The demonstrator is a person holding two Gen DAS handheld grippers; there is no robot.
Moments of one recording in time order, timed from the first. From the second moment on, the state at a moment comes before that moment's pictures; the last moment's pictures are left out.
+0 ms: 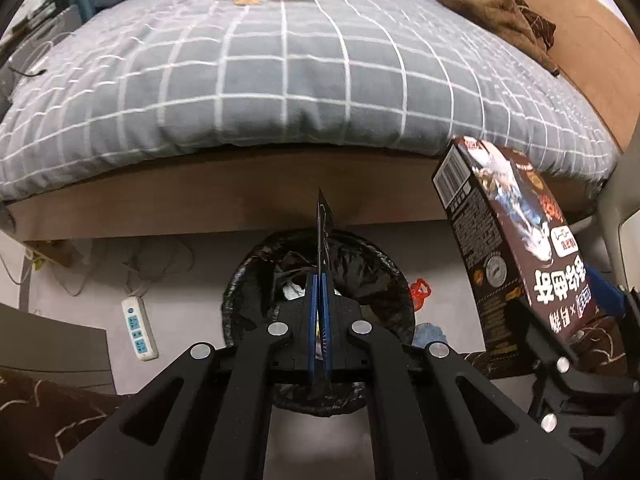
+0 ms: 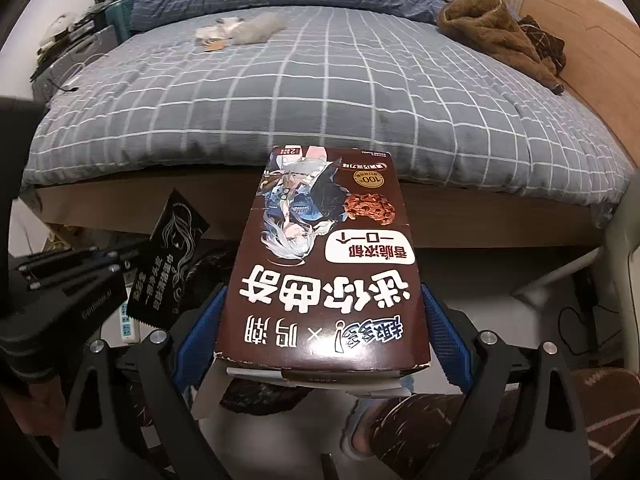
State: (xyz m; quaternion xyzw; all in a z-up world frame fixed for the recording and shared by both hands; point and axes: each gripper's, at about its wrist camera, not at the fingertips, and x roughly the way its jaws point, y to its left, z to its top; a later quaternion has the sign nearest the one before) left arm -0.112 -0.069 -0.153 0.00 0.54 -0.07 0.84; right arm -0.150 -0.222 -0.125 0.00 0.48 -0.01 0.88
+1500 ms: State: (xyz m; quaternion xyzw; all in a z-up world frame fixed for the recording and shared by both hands) left arm -0.115 0.035 -0.167 -0.01 0.54 0.02 0.84; right arm -0.113 -0.139 -0.171 -0.03 0.53 0.05 0.84
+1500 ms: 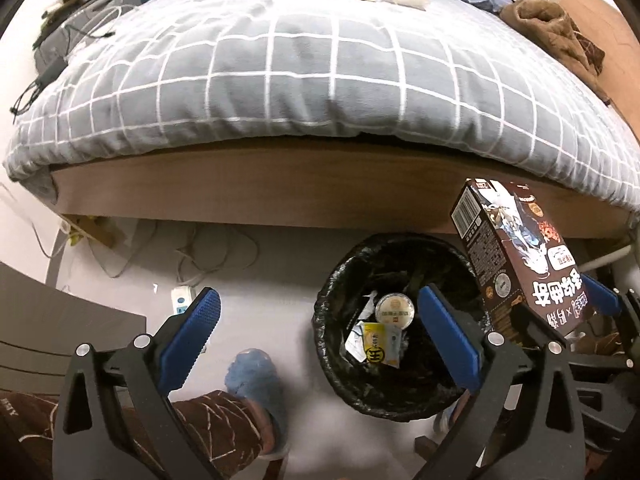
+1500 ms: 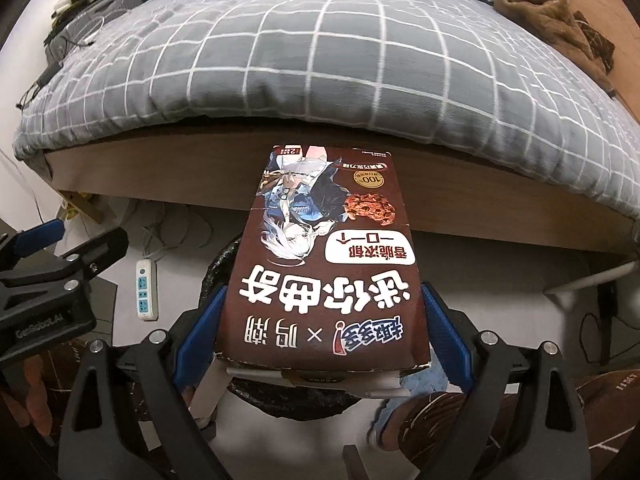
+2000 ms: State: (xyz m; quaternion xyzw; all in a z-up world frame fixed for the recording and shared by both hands) left arm -0.115 0.036 -0.154 -0.01 0.51 0.04 0.86; right arm -0.118 -0.145 -0.139 -0.04 0.49 0.03 0.87
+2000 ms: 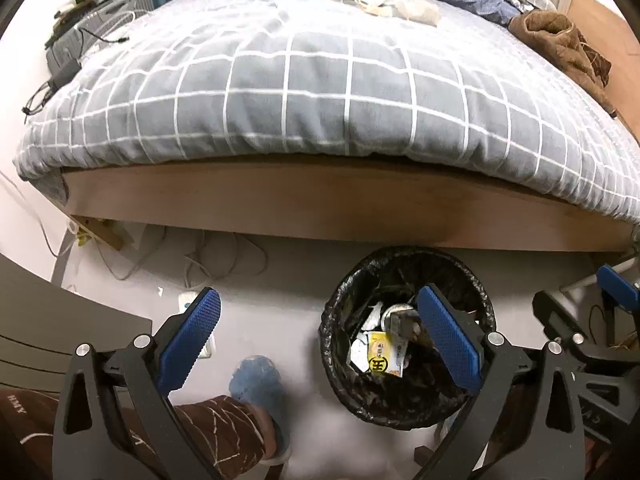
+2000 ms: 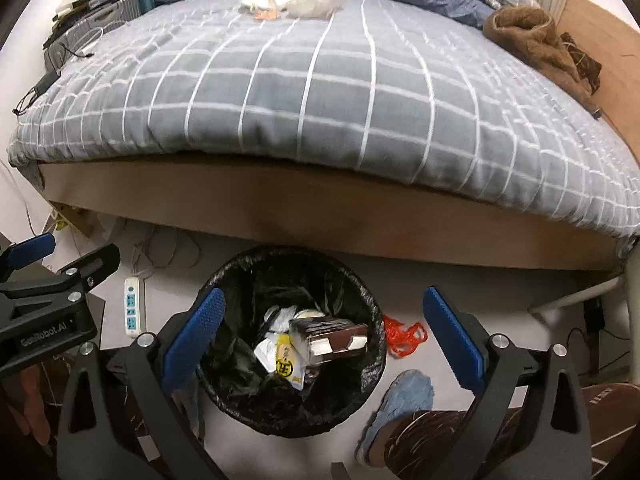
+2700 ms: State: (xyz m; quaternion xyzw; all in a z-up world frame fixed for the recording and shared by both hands) left arm -0.076 0.044 -0.063 -0.03 0.43 0.03 0.90; right arm -0.079 -0.168 -0.052 -0.03 0.38 0.02 0.92
